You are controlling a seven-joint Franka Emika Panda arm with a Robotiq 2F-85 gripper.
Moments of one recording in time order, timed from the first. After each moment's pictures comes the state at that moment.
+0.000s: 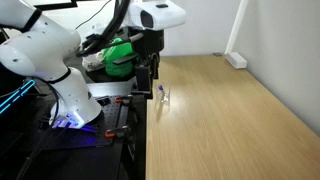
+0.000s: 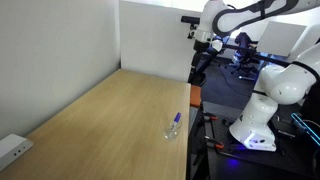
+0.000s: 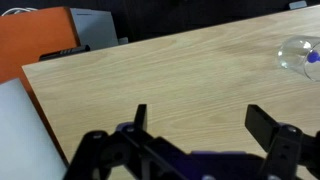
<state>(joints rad) -0.21 -0.56 -0.23 -2.64 -0.17 2.14 -0.11</state>
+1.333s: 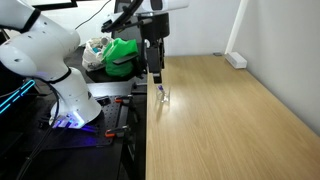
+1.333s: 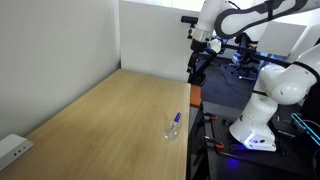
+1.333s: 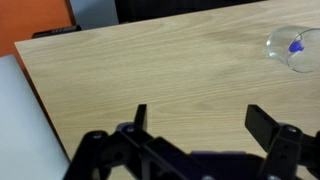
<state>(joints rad) -0.18 -0.59 -0.10 -2.66 -0.16 2.18 -0.02</state>
